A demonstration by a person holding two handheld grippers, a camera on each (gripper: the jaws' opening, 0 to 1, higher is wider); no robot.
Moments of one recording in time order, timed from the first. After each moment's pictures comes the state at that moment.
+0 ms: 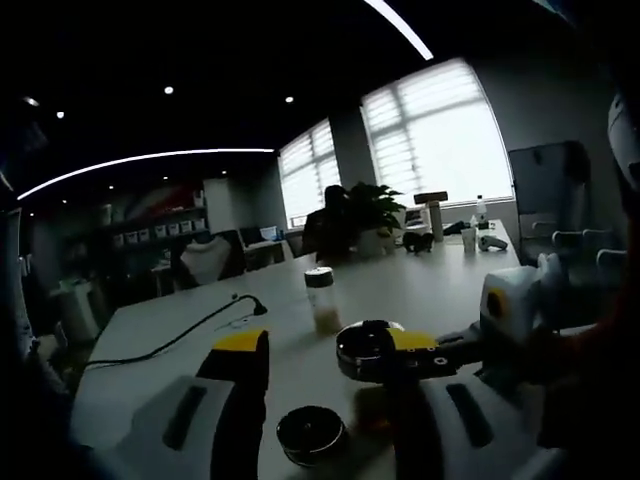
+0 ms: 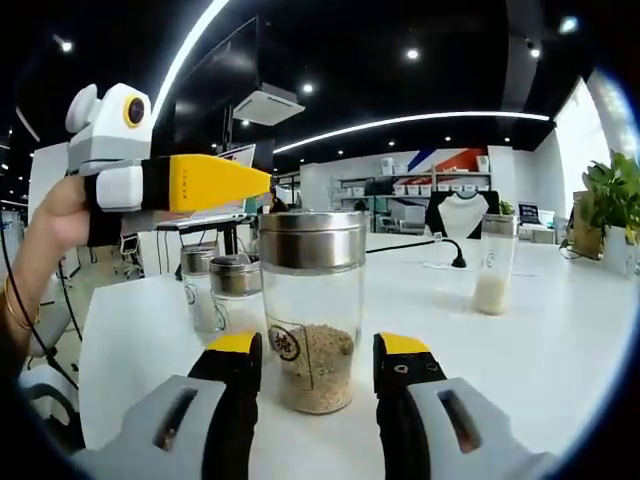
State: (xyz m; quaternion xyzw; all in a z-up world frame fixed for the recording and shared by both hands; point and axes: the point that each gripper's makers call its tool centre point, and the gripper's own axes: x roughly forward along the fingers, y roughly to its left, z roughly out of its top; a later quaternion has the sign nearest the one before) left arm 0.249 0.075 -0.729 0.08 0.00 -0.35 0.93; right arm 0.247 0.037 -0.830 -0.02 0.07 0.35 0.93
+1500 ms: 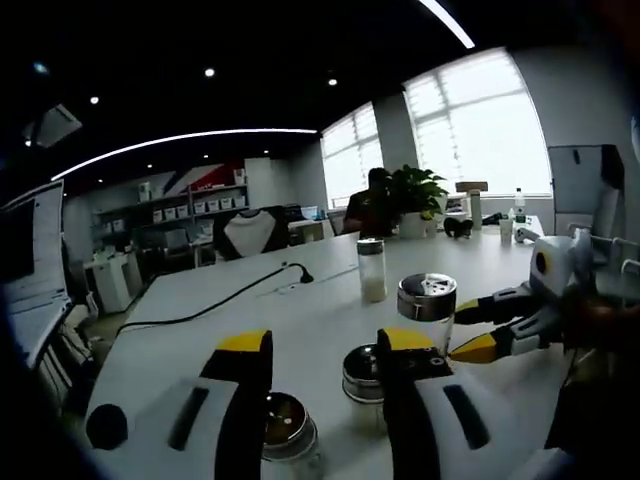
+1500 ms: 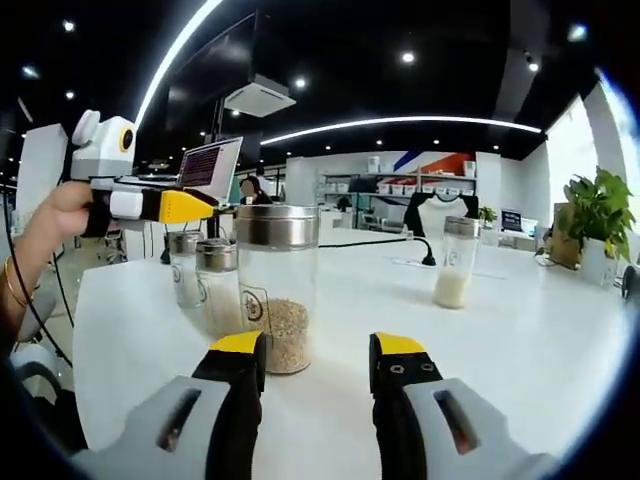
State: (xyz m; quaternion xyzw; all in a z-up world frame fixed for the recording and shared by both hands) left arm 0.250 0.134 -0.753 0.07 0.05 -0.27 0.96; right arm 0.238 -0.007 -0.832 -0.05 0.07 0.31 0.95
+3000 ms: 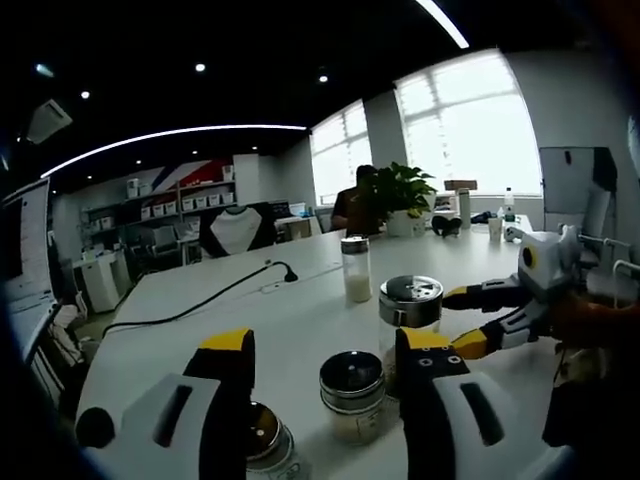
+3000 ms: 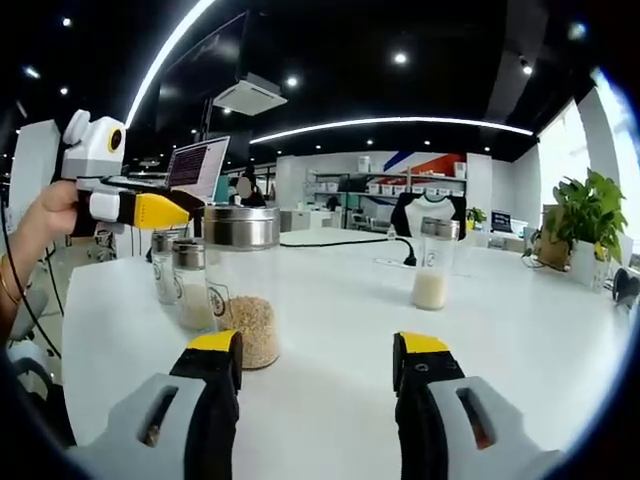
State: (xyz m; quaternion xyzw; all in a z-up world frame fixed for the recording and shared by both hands) left arm 0.250 0.116 -0.756 0.08 0.06 -0.30 0.95; right arm 0.249 -0.030 -0.829 -0.06 0.07 0.29 0.95
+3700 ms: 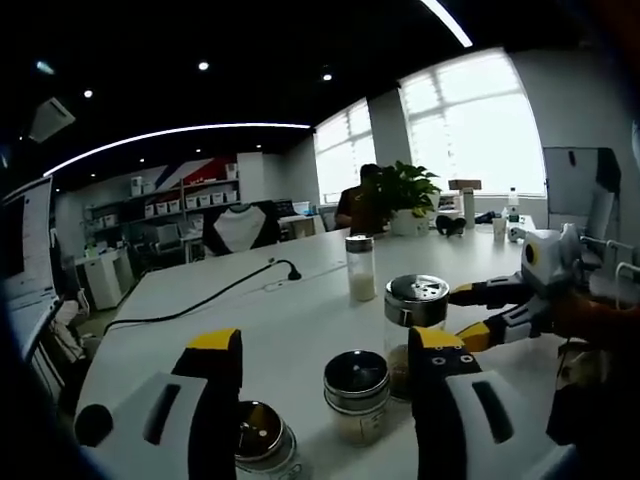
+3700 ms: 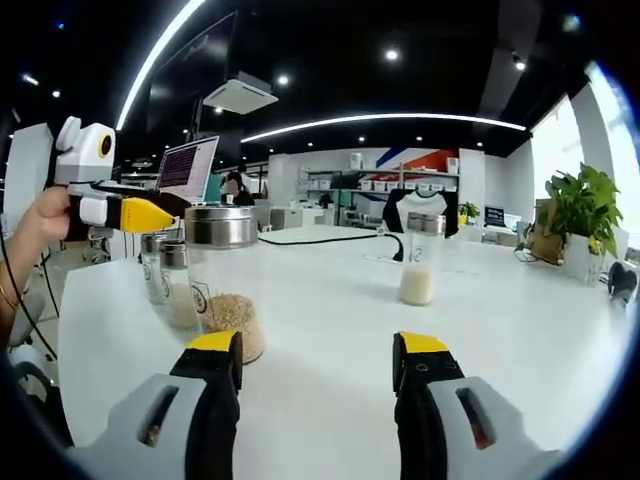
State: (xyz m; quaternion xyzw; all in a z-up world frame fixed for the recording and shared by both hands) left arm 0.254 0.118 -0.757 0.07 0.06 -0.29 0.95; right arm 0.254 -0.044 -0.829 -0.05 0.08 0.27 0.96
